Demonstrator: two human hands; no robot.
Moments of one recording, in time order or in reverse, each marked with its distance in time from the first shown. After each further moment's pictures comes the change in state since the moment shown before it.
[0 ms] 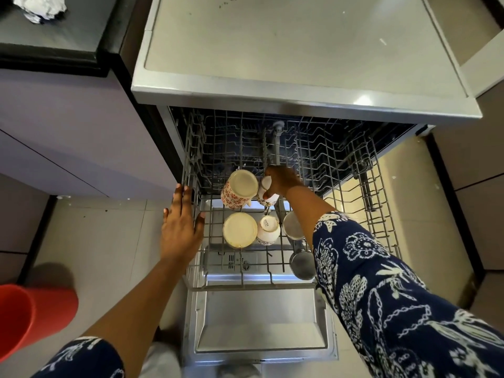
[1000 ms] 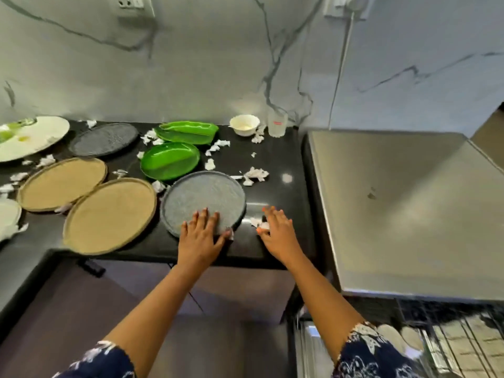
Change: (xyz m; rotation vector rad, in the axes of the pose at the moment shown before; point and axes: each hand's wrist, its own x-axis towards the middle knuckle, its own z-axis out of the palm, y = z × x) left_hand 0.268 -0.156 -0.380 0.350 0.061 0.067; right_hand 0.065 -0.425 -0.159 0.296 0.479 -0.241
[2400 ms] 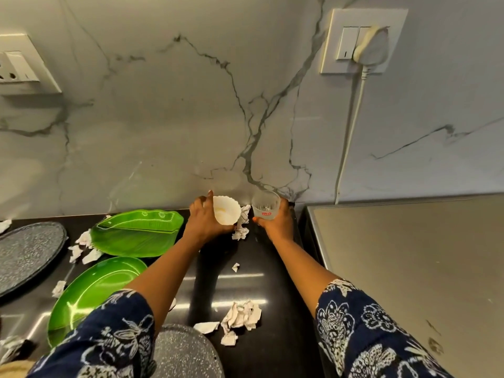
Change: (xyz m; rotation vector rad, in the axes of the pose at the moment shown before) left_hand 0.420 0.073 -0.038 -0.288 -0.007 0.048; right_hand 0.380 0.051 -0.065 0.620 0.430 0.257
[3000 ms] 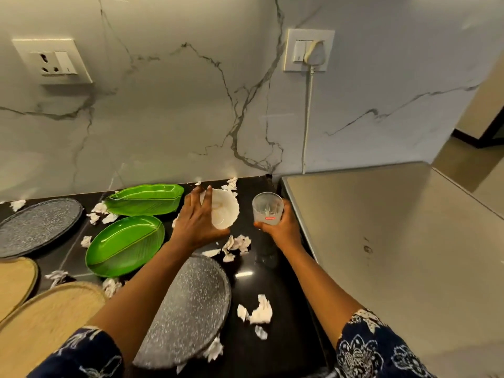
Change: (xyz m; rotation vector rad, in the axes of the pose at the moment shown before) left_hand -0.182 0.002 -0.045 0.248 0.102 0.339; right_hand -0.185 -0.002 -0.086 0.023 0.022 -0.101
